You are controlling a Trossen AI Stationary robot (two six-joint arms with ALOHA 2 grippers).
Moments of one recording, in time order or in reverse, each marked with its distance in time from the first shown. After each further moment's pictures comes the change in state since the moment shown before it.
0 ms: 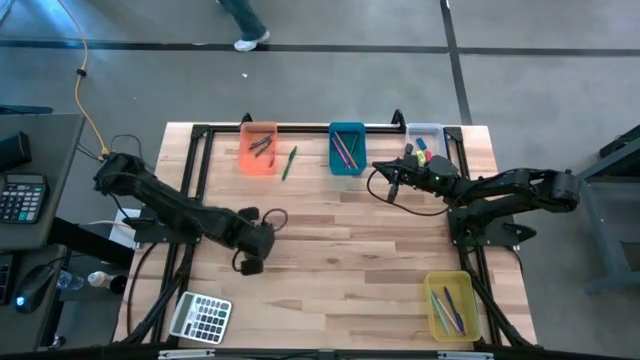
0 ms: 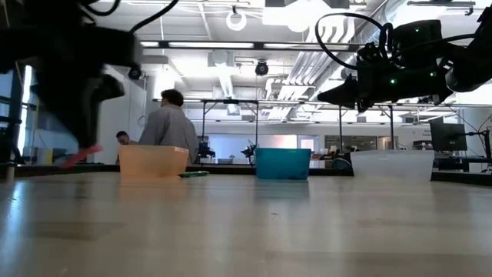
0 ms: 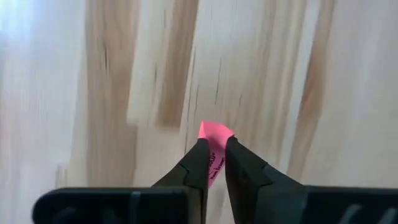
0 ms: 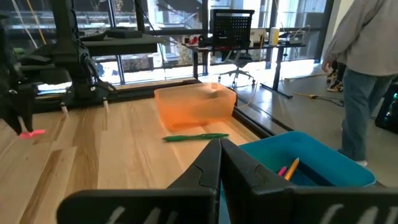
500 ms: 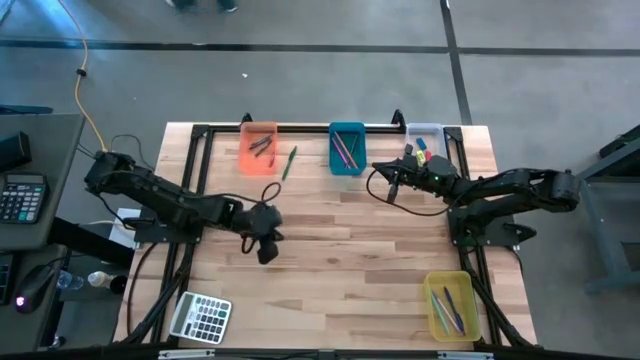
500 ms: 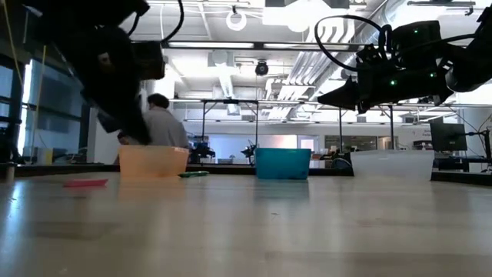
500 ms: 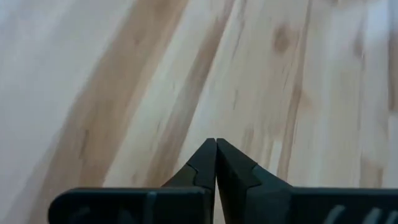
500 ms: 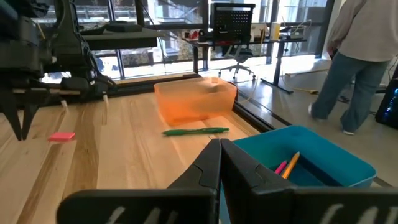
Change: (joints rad) left arm 0.175 -0.101 -0.244 0.627 0.087 -0.075; right arm 0.000 0.001 0.000 -0.022 0.000 -0.003
